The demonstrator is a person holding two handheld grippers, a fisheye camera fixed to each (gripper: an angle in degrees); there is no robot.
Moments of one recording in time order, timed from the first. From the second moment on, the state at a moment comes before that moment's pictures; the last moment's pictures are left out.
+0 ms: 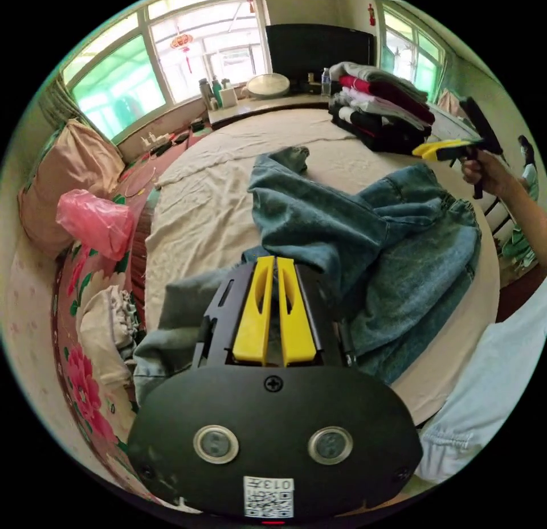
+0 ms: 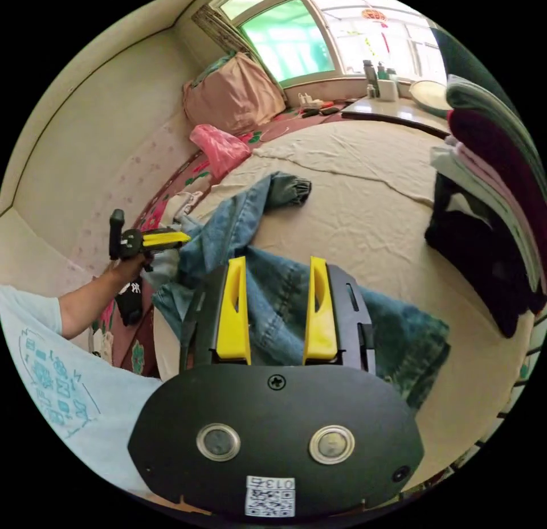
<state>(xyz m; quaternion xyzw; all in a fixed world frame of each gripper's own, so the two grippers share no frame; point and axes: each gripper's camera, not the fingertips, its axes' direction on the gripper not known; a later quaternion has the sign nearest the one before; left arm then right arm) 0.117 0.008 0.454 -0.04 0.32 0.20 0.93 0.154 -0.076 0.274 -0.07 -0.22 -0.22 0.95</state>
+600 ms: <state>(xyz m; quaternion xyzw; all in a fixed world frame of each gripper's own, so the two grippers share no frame) 0.087 0.012 0.485 -0.03 0.45 0.23 0.86 0.014 -0.279 0.470 -0.21 -0.16 -0.09 0.96</state>
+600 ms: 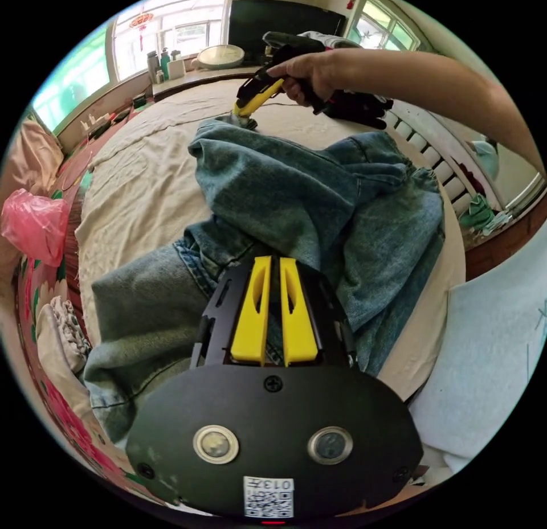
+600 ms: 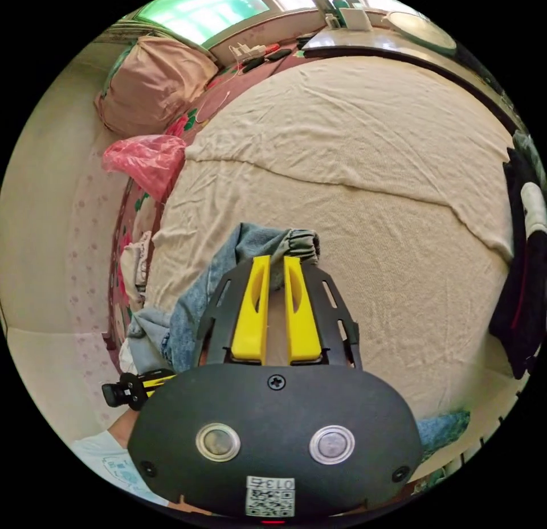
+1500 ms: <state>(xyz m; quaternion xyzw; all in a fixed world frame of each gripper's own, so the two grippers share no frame) 0.048 -0.002 0.506 -0.04 0.50 0.19 0.84 0.041 -0.137 0.055 0.12 -0.40 -0.44 0.80</state>
